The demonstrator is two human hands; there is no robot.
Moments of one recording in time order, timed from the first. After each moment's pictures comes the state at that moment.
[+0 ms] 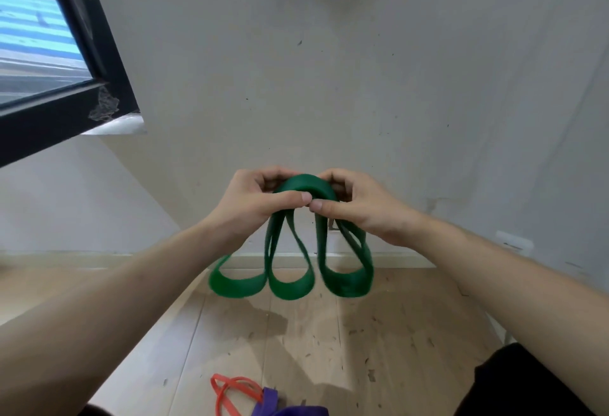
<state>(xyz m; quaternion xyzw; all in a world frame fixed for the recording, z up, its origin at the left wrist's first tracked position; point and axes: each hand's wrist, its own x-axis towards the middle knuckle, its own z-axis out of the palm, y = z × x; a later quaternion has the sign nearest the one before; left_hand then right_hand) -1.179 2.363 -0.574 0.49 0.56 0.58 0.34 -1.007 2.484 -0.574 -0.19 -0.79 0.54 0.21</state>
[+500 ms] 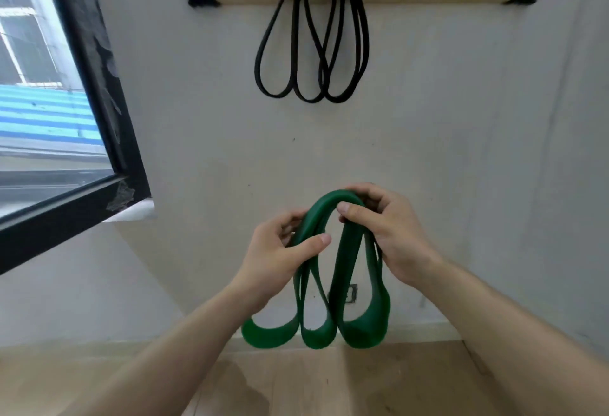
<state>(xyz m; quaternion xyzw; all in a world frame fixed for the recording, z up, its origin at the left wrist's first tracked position) -1.152 2.384 -0.524 0.50 0.54 0.62 0.27 -0.993 2.485 -0.493 -0.20 -0.68 0.54 0.45</state>
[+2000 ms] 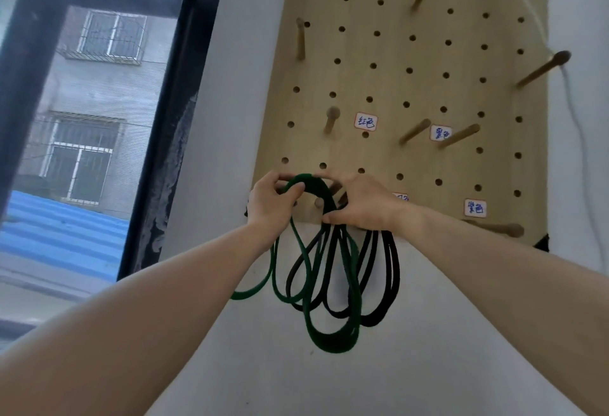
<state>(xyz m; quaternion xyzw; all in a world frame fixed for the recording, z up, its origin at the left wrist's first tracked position) -1.288 2.500 -0.209 0.46 0.49 0.74 -0.07 -1.116 2.558 -0.156 -0.17 -0.93 -0.07 0.32</state>
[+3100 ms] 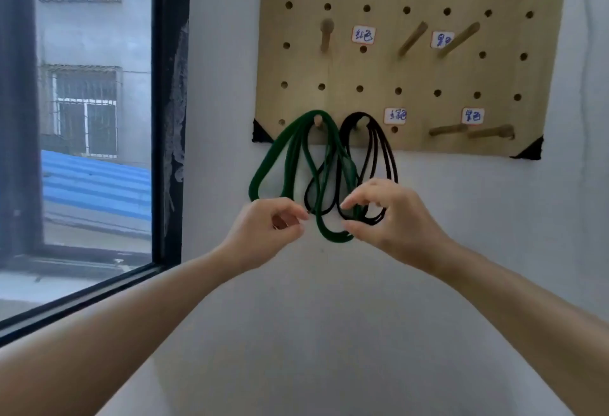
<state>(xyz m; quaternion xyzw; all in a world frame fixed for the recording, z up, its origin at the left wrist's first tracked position) -1.246 2.395 -0.355 0.62 0.61 0.49 -0.06 -1.029 2.508 -0.320 -0.11 -0.90 0.03 0.42</state>
